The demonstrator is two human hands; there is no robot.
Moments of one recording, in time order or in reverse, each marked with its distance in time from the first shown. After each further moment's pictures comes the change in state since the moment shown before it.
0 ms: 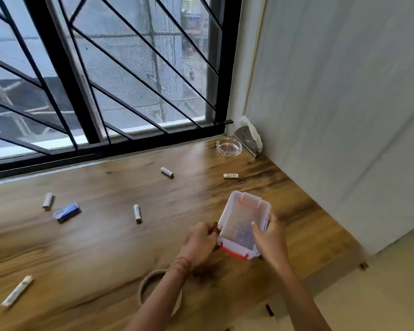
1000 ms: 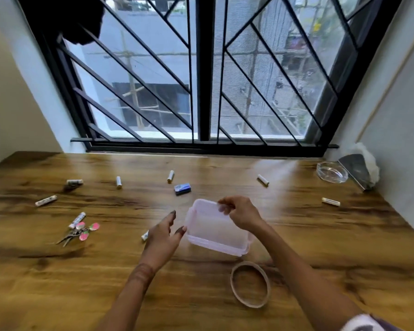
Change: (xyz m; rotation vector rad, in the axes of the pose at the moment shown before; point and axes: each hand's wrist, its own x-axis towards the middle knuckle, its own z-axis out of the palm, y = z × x) left_hand -0.139 -0.129 -0.170 -0.060 0.648 -0.254; right_hand -0.067 -0.145 0.181 -0.358 -0.735 -0.634
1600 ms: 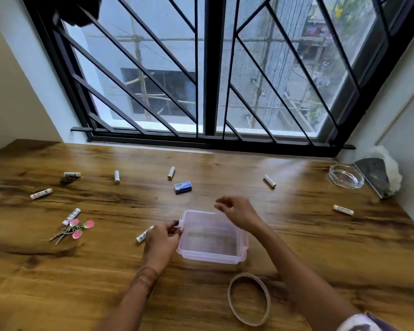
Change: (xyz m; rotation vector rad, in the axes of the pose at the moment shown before) left_hand 0.018 0.006 0.018 0.041 0.171 -0.136; right_hand 0.047 0.022 0.013 0.096 -0.103 -0.035
